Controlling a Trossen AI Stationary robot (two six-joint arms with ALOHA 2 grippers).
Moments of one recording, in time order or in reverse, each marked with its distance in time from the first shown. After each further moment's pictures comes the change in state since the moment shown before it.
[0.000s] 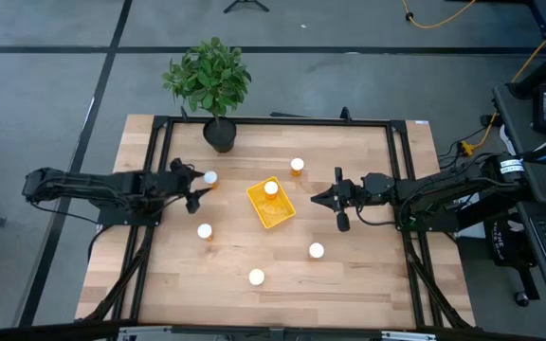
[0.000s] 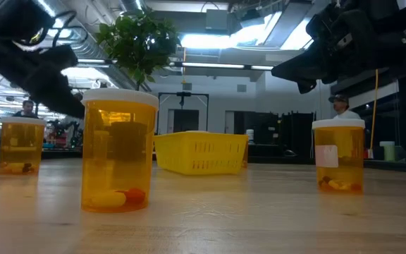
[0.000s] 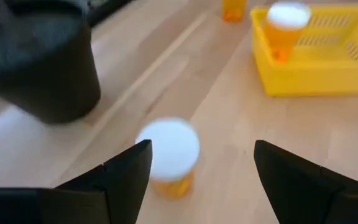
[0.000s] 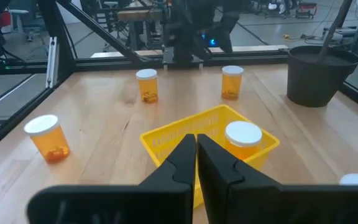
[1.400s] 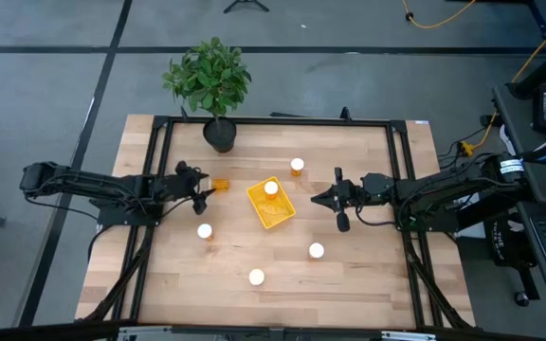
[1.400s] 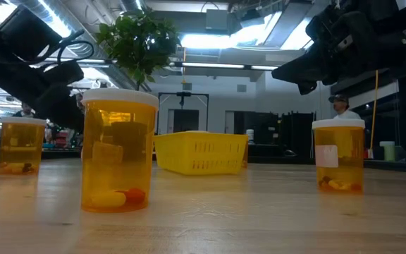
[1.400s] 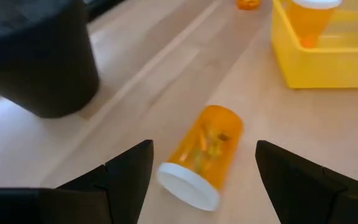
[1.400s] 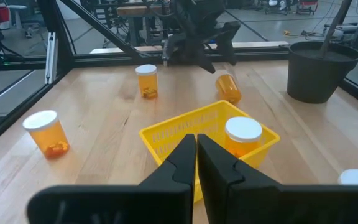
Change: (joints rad) left arm 0.000 0.190 -0.086 0.288 -0.027 -0.021; right arm 0.000 0.000 0.001 -0.016 0.000 0.000
